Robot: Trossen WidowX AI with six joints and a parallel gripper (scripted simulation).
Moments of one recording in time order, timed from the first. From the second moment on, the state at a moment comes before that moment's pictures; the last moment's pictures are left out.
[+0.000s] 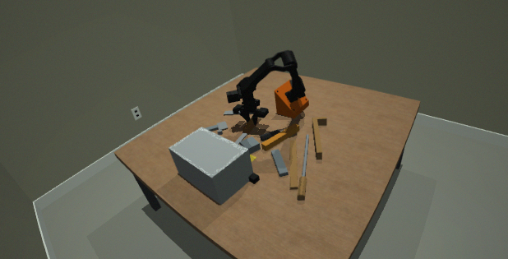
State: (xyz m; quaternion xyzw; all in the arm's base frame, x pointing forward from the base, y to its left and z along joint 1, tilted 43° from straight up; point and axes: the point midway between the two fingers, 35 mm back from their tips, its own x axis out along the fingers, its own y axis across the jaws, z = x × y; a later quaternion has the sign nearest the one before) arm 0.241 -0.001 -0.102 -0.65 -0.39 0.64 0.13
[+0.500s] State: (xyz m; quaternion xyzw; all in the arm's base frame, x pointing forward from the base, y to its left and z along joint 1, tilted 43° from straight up) arm 0.262 0.006 -0.099 -0.65 -0.39 0.64 0.13
